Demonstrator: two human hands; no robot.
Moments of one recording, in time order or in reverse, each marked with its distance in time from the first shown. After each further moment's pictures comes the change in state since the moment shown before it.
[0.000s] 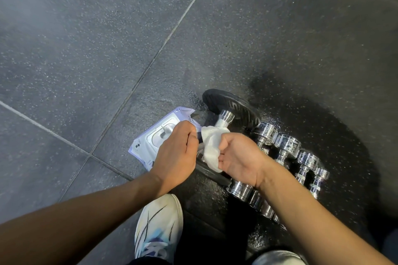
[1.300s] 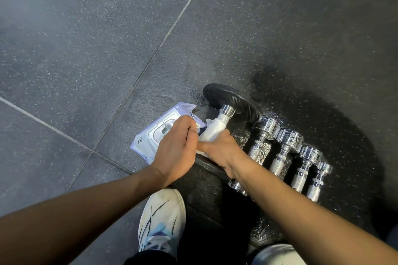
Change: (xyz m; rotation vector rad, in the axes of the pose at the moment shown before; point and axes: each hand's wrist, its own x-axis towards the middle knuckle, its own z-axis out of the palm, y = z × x) left_hand -0.001 0.000 -0.005 -0.077 0.015 0.011; right_hand 0.042 0.029 0.015 -0.614 0.293 -0.185
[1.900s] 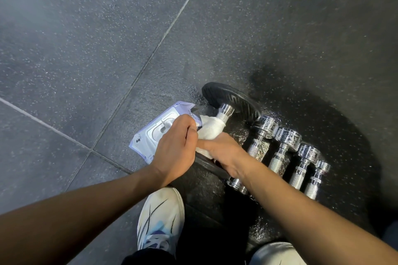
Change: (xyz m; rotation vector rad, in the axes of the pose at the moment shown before) left_hand 0.000 0.002 0.001 0.038 -0.007 -0.022; right_hand -0.003 0.003 -0.007 0.156 -0.122 0.033
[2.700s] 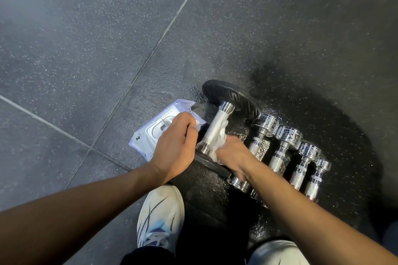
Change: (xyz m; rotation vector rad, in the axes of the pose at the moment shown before) left_hand 0.001 -0.002 0.001 -0.020 0.009 0.026; right_hand -0.020 0.002 -0.020 -0.276 0.079 0.001
